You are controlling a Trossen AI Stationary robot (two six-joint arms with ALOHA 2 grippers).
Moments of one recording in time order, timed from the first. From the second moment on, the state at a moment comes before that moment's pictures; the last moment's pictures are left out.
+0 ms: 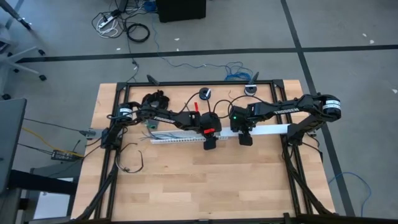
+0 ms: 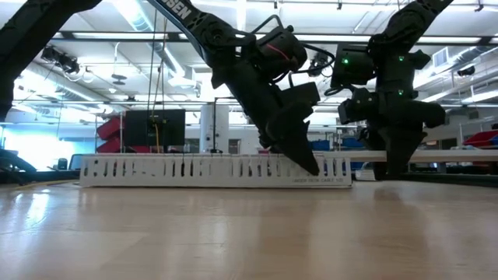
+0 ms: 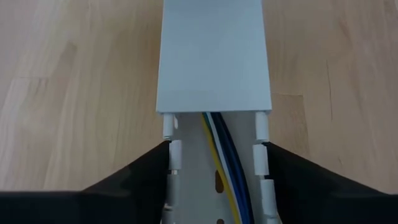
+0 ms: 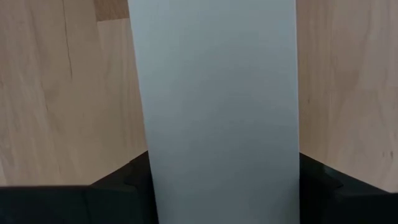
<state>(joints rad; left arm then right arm) 0.09 2.12 1.45 -0.19 0.02 0.04 -0.23 1.47 0.75 -0.61 -0.11 -0.13</state>
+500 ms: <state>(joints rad) 0.09 2.12 1.45 -0.14 0.02 0.04 -0.23 1.47 0.75 -0.58 -0.13 -0.12</state>
